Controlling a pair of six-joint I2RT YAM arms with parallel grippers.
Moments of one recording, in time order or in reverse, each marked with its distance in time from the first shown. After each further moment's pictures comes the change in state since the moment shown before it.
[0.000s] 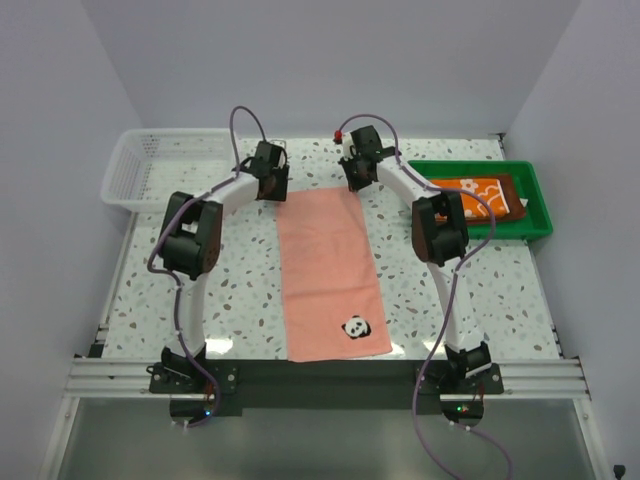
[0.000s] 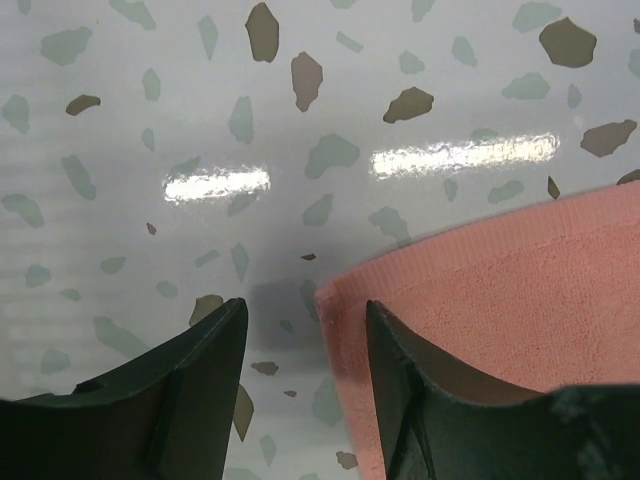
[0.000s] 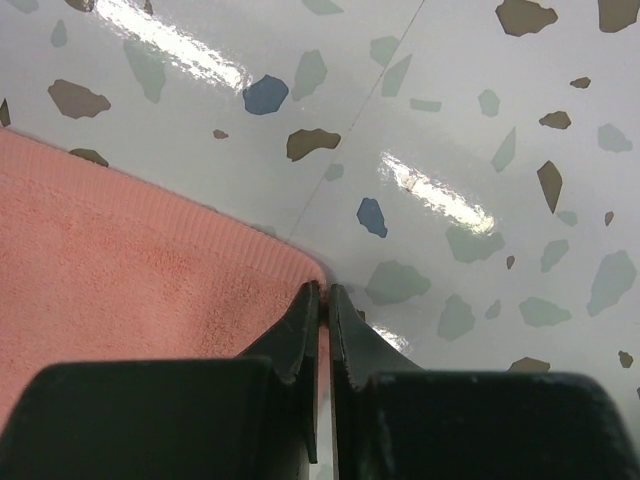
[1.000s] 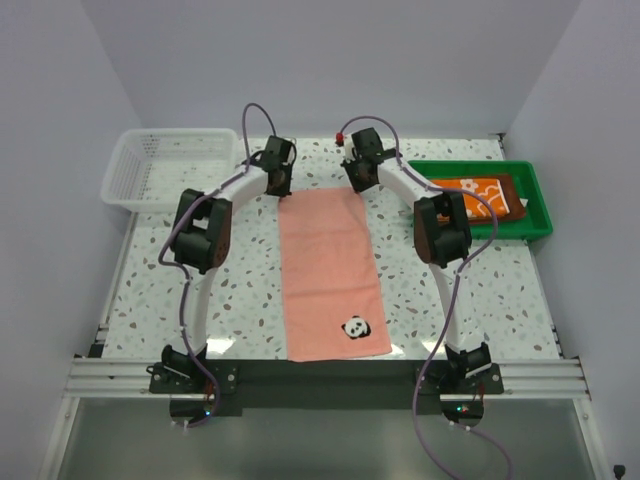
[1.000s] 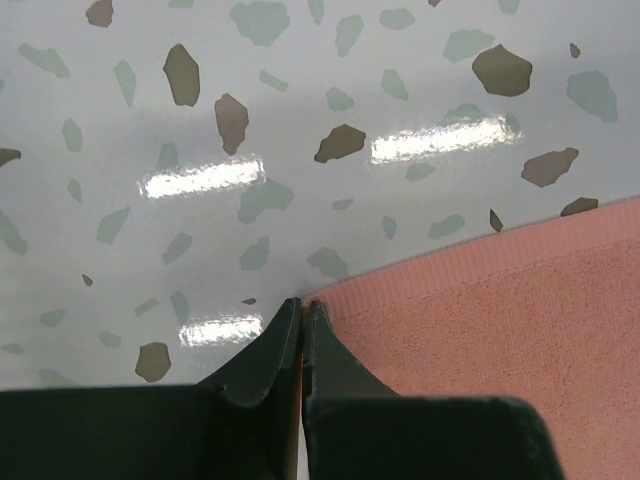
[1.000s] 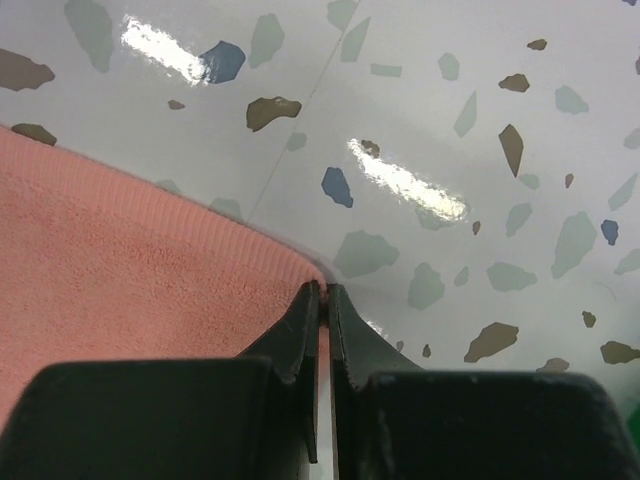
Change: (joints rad) left arm -0.023 0.106 0.172 -0.098 0.034 -0.018; right arm 0.003 -0.046 -0.073 0.028 0.061 -0.020
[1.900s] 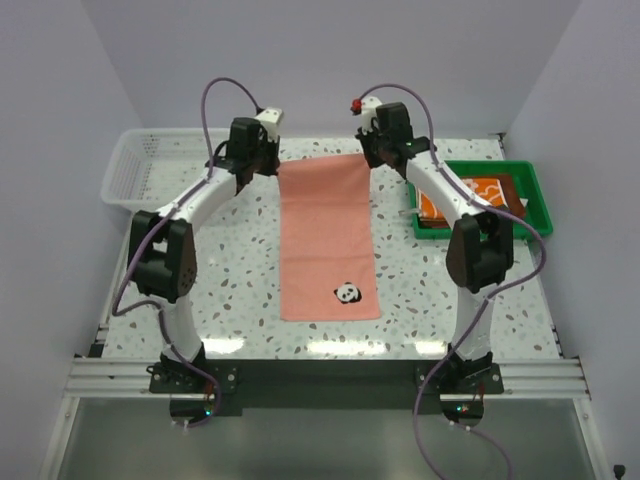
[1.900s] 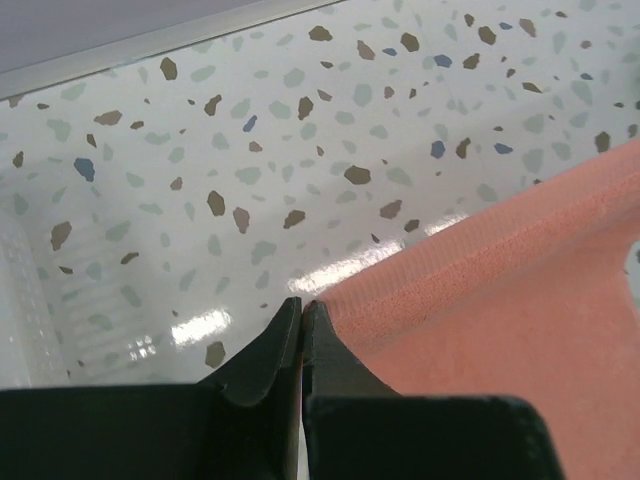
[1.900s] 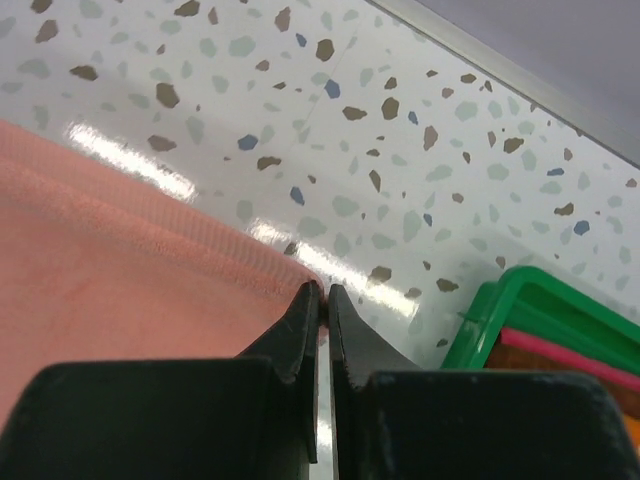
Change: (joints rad) left arm 0.065 -0.343 -0.212 0.237 0.211 0.155; right arm -0.021 -0.386 -0.208 0.128 0.019 -0.051
